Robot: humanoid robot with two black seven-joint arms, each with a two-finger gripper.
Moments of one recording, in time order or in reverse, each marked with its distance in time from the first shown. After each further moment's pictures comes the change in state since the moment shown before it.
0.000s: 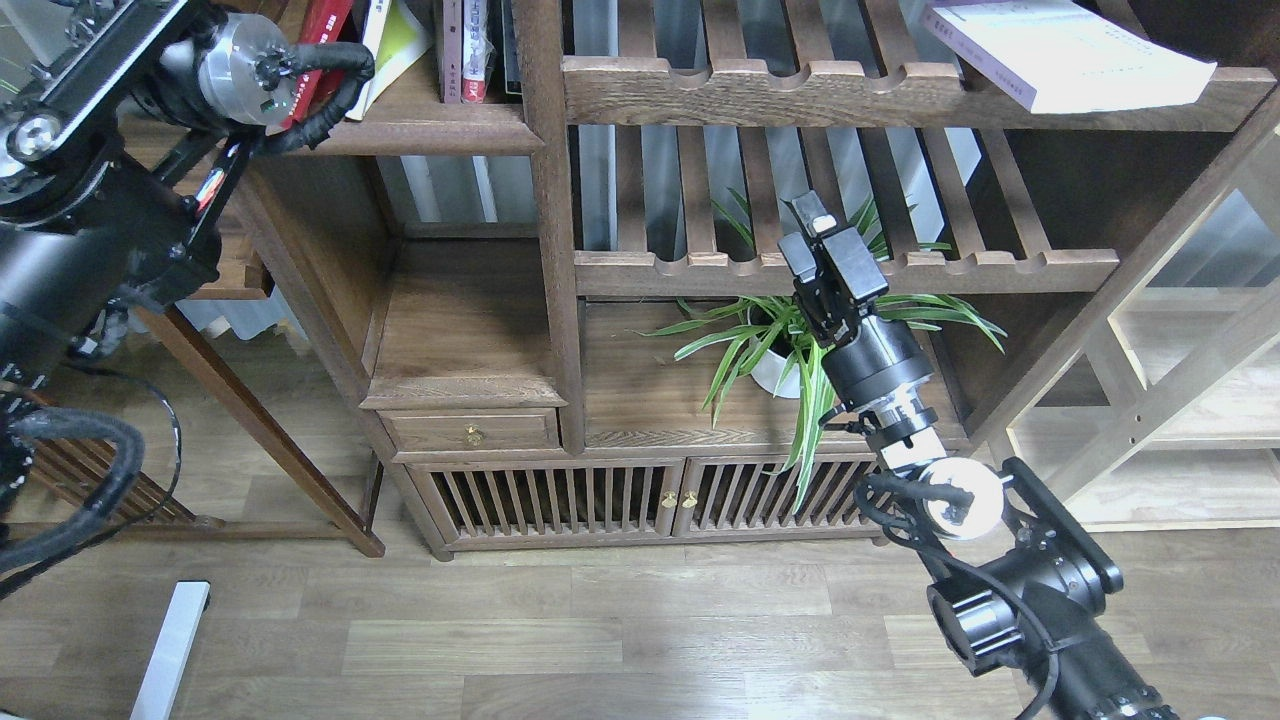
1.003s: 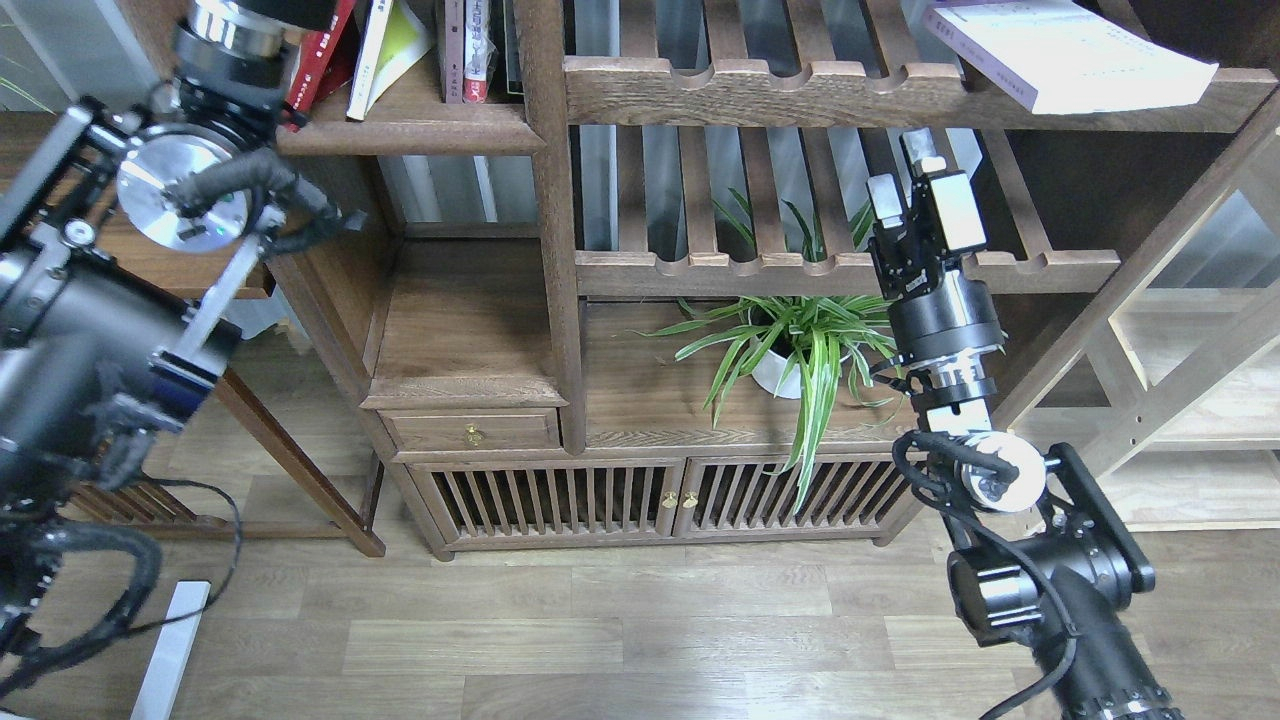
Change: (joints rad) left arm 0.255 -0.064 -0.147 -0.299 -0.579 -0.805 0.079; right arm -0.003 0.029 0.203 0.053 0.002 0.003 0.012
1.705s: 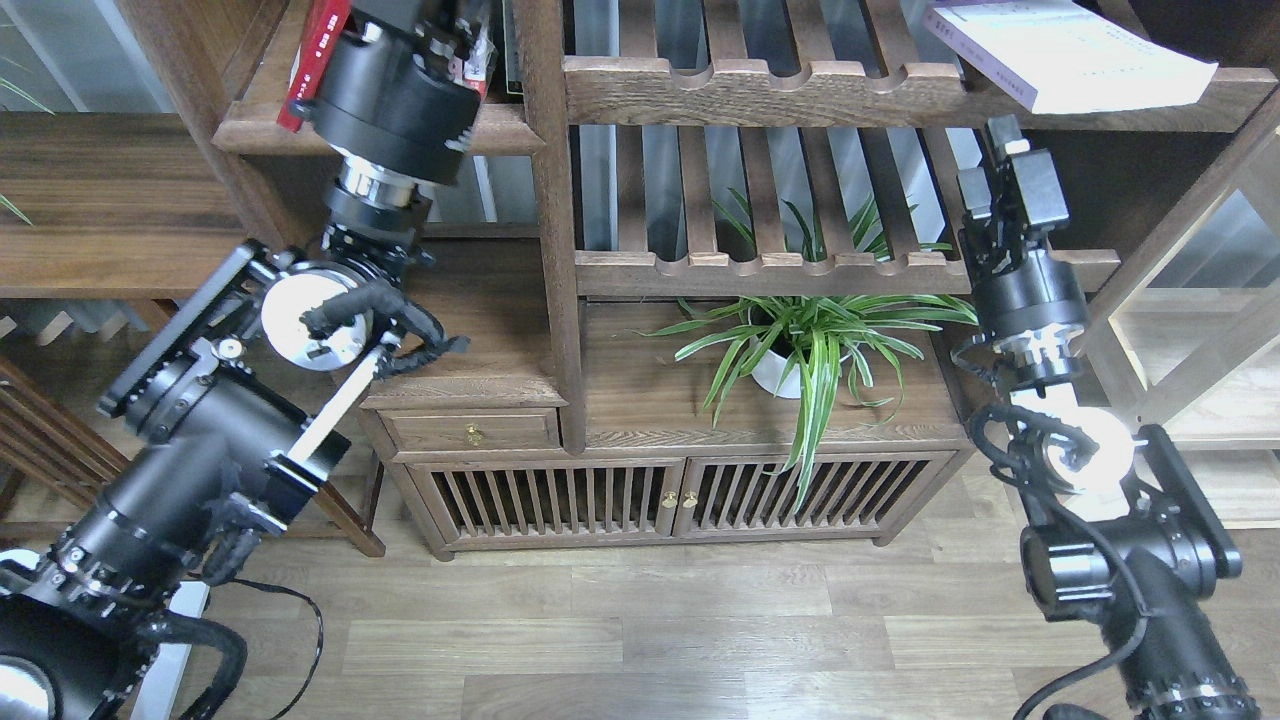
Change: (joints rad) left arm 0.153 -0.133 0.089 0.013 -0.013 -0.014 -0.004; right arm 0.035 -0.117 0.078 -0.025 -0.001 -0.124 -0.003
